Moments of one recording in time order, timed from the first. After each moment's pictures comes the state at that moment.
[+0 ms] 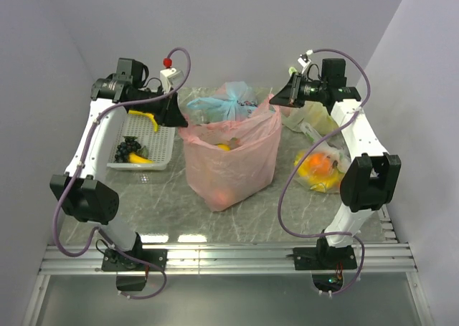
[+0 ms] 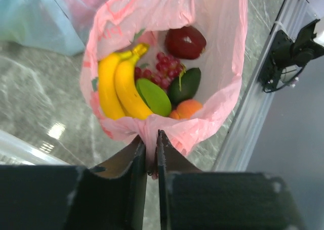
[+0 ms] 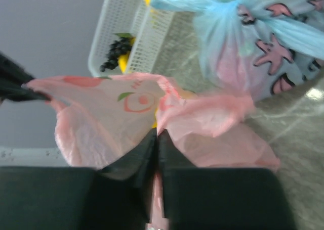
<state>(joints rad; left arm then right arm) -0.14 1.63 1.81 -1.15 0.89 0.41 0.05 1.75 1.66 -0.53 -0.89 0.38</state>
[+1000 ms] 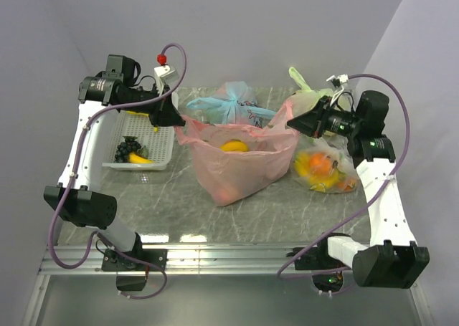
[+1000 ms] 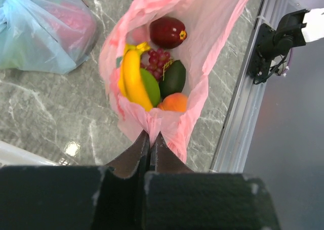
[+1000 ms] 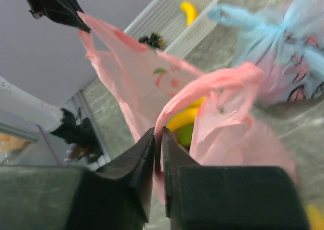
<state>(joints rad) -0.13 1.60 1.92 -1.28 0.97 0.54 -0.06 1.11 1.18 -0.30 -1.05 0.28</state>
